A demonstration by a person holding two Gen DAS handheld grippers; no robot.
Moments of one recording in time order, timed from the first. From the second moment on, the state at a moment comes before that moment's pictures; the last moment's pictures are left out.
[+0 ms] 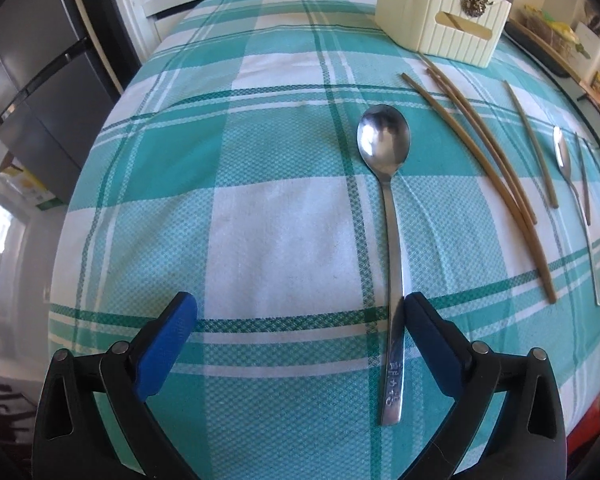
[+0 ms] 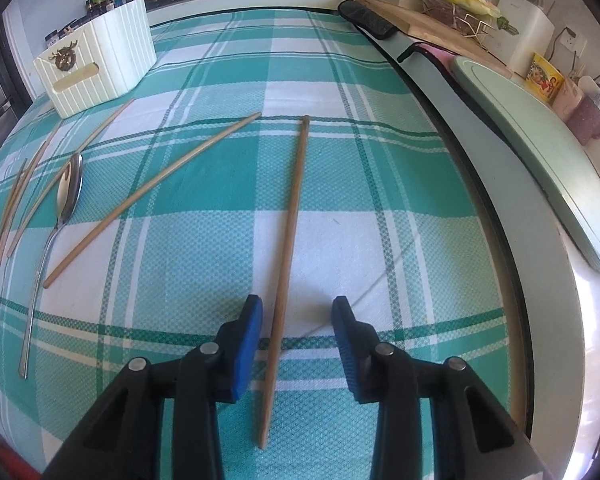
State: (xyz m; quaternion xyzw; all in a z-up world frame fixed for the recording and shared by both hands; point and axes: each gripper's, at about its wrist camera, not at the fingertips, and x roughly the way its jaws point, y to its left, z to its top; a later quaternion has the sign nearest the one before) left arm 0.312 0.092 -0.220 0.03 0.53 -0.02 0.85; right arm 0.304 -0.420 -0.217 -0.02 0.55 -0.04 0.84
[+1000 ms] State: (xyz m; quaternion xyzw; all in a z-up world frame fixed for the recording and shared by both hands) left arm 0.403 0.032 -0.212 0.05 0.52 -0.07 0.85; right arm 0.384 -0.438 -0.224 0.01 0.58 0.00 0.82
